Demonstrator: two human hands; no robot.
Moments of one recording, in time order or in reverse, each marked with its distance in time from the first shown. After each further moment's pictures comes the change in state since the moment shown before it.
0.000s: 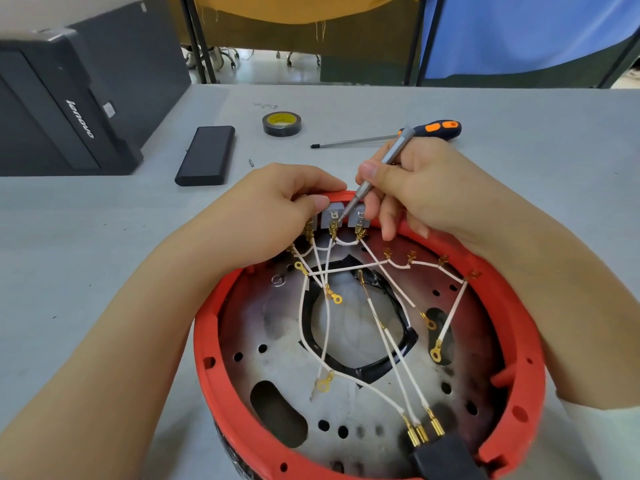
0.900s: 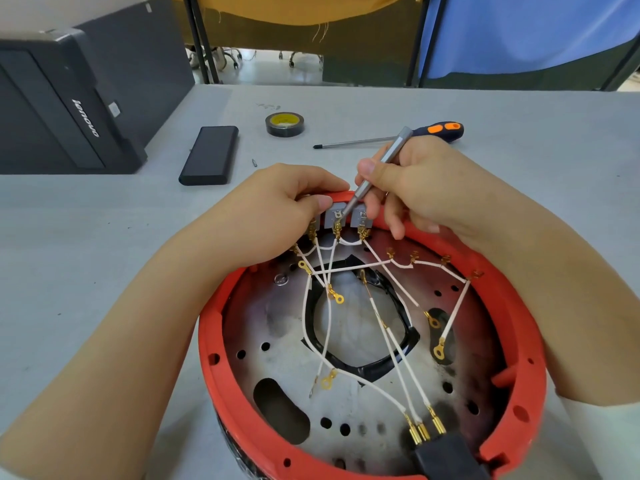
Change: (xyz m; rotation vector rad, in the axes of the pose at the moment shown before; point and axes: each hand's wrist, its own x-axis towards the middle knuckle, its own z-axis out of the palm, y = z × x) left_hand -0.001 0.001 0.001 0.000 -0.003 -0.021; right_hand 0.008 0.000 -0.002 -0.075 -0.018 0.033
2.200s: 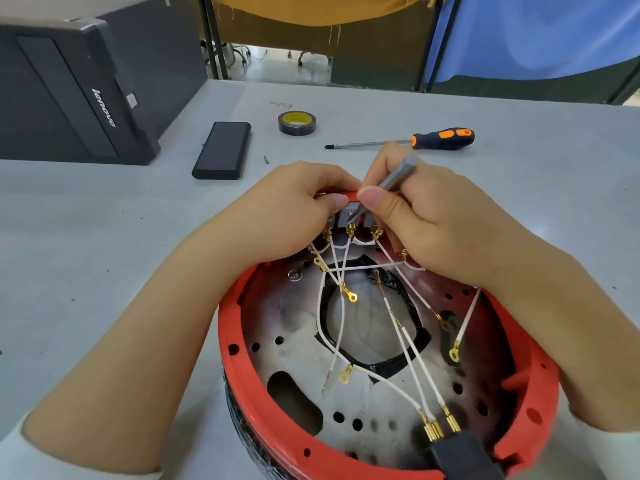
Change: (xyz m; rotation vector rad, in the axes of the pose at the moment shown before) left_hand -0.003 0.004 -0.004 0.027 0.004 0.100; right_hand -0.031 -0.007 0.012 -0.383 0.062 -0.393
